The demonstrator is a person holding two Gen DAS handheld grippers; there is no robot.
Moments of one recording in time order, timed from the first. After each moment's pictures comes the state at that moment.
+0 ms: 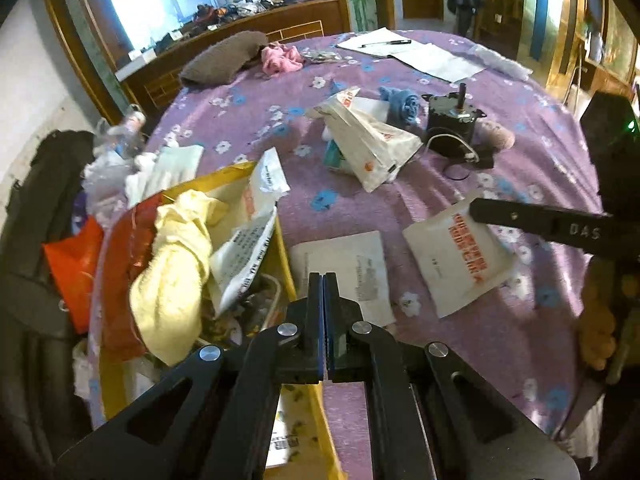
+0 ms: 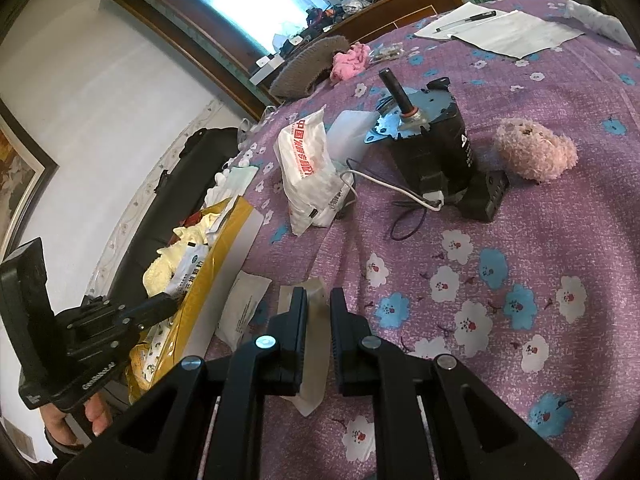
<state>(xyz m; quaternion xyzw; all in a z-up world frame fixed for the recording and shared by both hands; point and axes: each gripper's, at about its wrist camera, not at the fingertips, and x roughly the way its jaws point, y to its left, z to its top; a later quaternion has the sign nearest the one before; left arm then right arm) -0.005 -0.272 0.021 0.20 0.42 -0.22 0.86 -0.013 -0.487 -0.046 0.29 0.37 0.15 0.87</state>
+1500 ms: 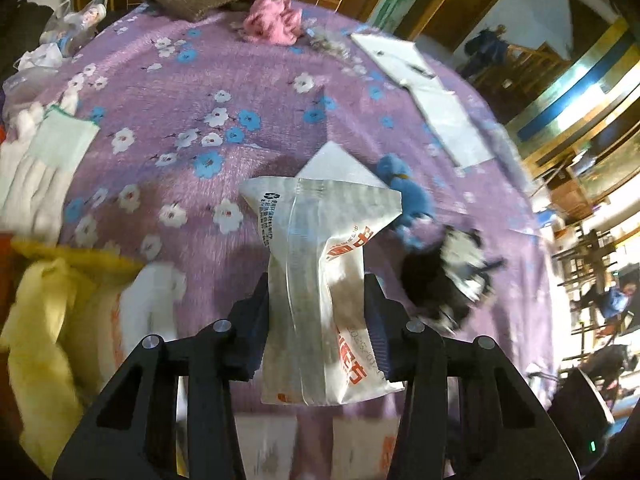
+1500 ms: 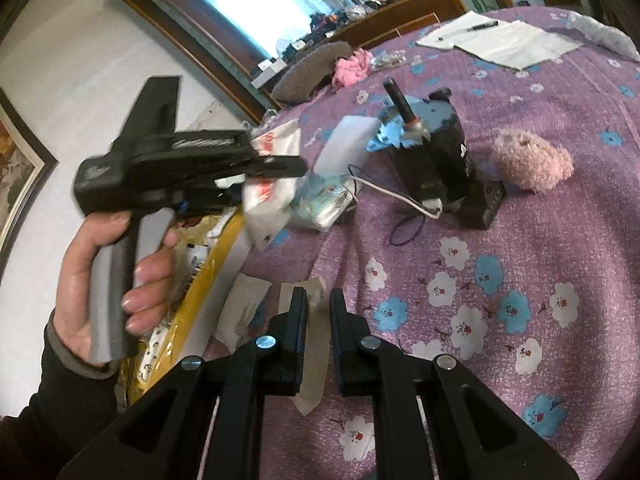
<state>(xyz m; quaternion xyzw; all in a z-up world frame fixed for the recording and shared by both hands) 0.146 -0.324 0.011 -0.03 0.55 -0.27 0.79 -0.017 -0.488 -0.040 0.28 0.35 0.14 0.88</state>
